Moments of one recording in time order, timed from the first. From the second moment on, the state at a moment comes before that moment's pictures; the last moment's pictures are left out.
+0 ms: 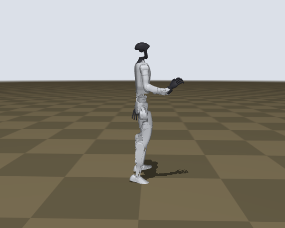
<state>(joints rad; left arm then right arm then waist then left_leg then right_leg) 0.09 0.09 0.07 1.55 0.18 0.10 -0.06 -0.07 -0.39 0.16 0.22 -0.74 -0.44 -0.89 -0.09 -0.06 -0.11 -0.09 -0.04 0.19 0.03 -0.10 -0.01 0.03 -0.18 -0.38 0.02 0.12 0.08</state>
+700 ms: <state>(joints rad) -0.21 0.38 0.26 0.20 0.15 -0.27 0.61 0.01 -0.19 0.00 1.62 -0.35 0.07 -0.06 -0.04 -0.05 -0.12 -0.09 -0.05 0.18 0.02 -0.09 -0.01 0.04 -0.18 -0.40 0.02 0.11 0.08</state>
